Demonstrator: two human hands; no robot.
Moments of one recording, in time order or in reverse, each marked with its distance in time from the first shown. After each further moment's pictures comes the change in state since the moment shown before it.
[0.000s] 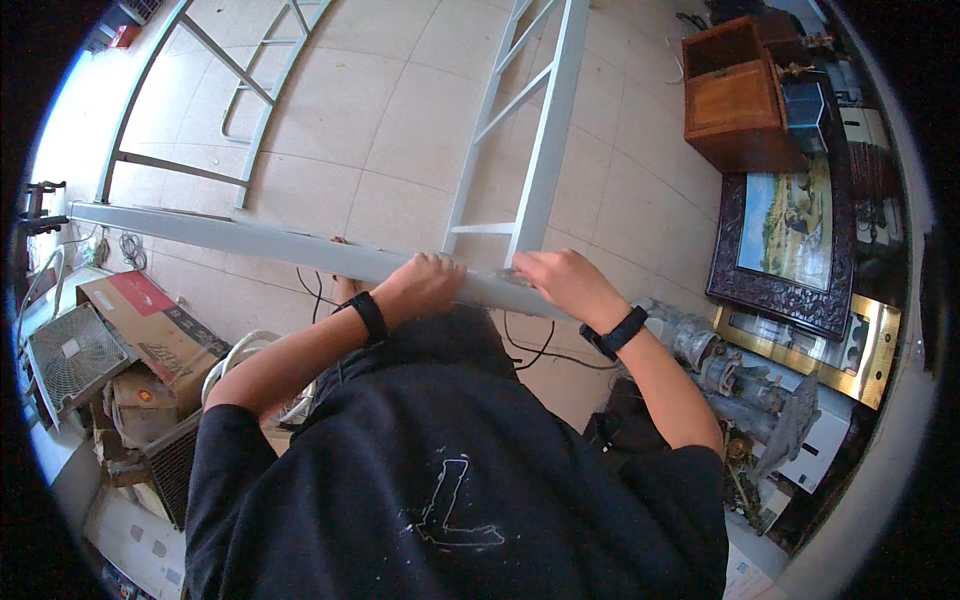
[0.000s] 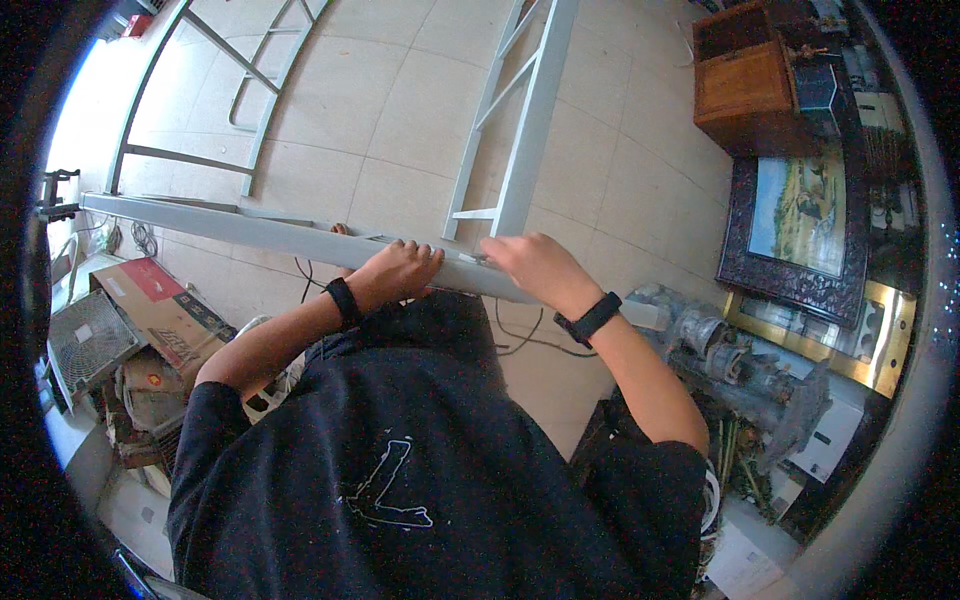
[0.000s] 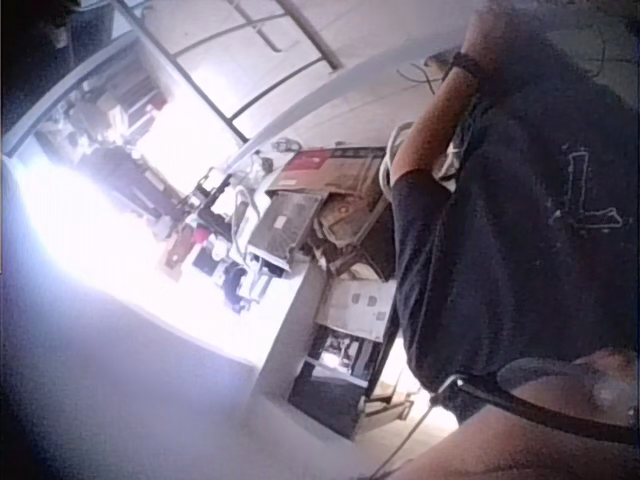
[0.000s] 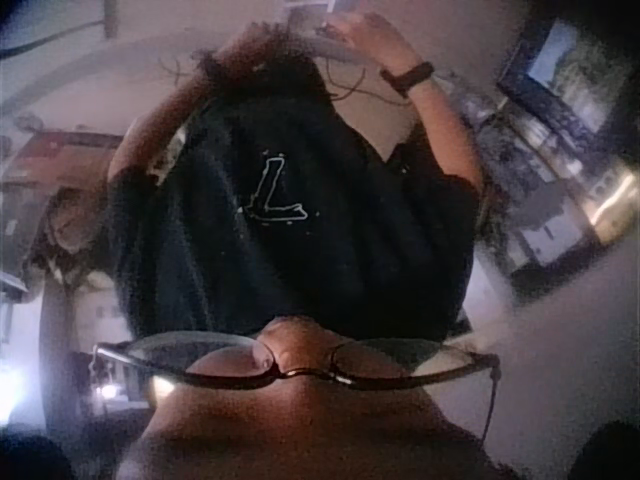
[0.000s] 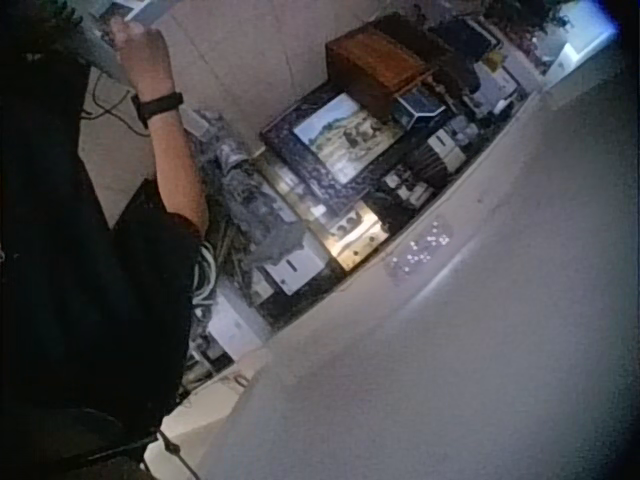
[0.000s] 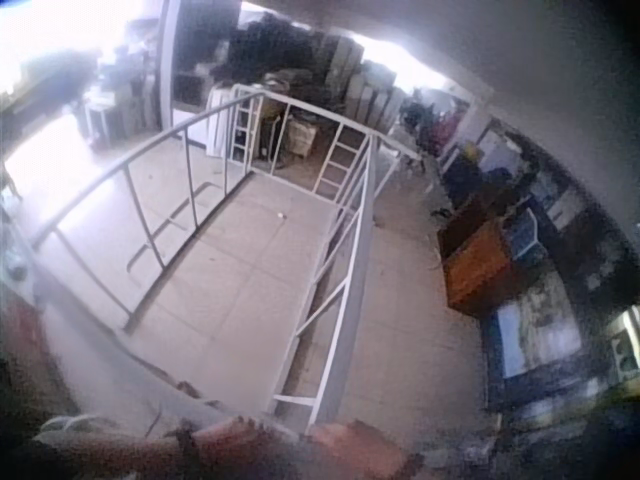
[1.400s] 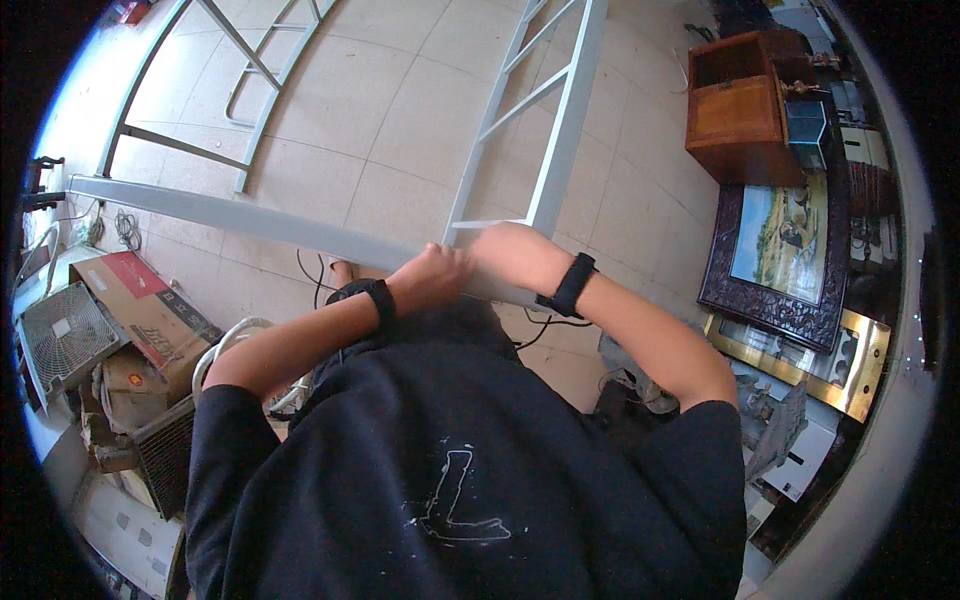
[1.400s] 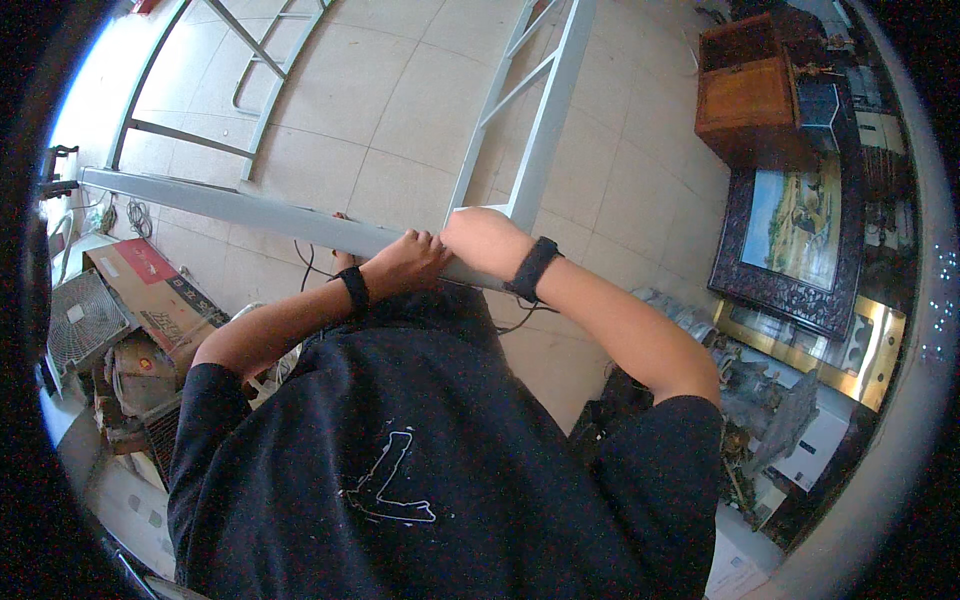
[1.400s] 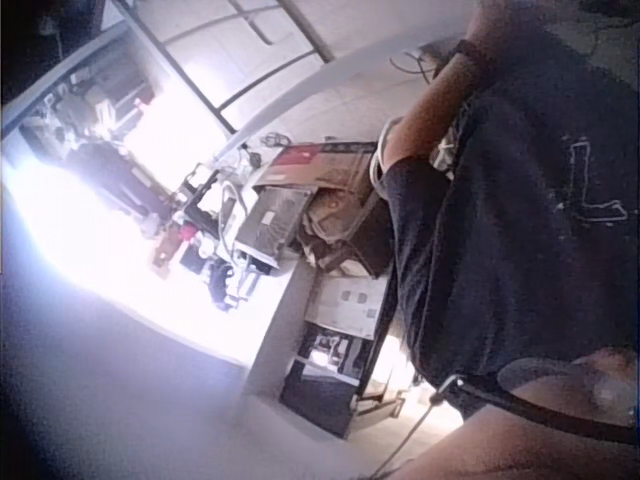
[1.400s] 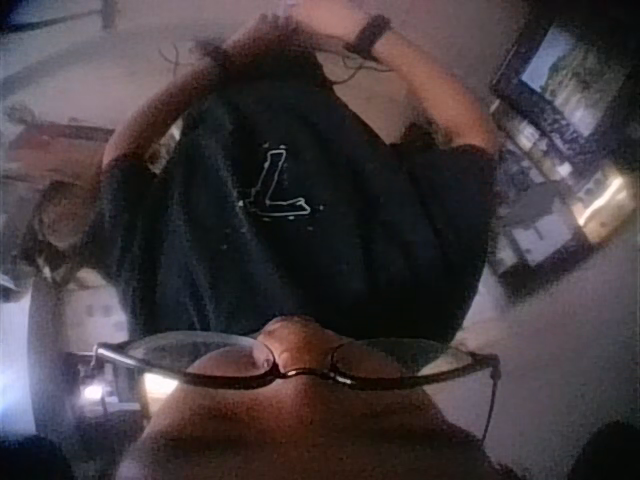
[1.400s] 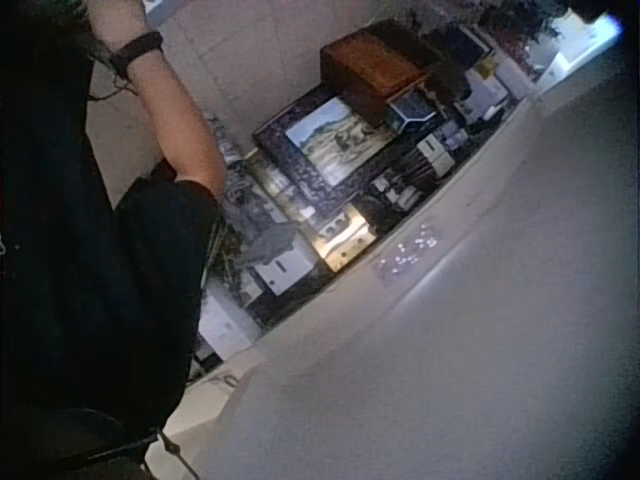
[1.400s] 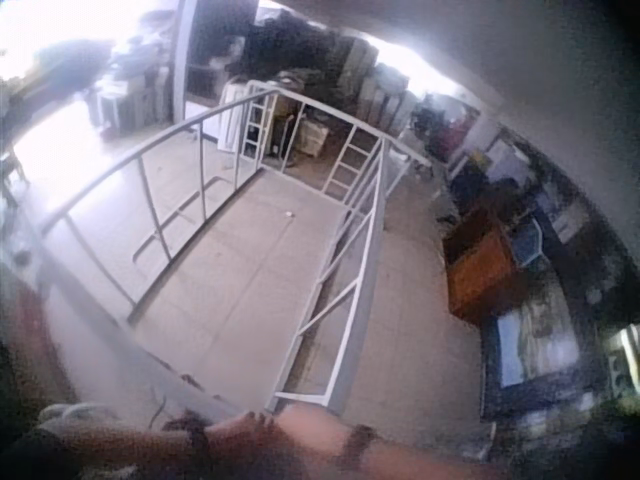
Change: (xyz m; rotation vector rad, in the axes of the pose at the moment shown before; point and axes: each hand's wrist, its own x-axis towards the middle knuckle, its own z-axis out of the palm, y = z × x) left_hand 0.001 0.001 0.023 0.093 0.007 0.025; right_hand 0.080 -0.014 0.039 -0.247 -0.315 -0.119
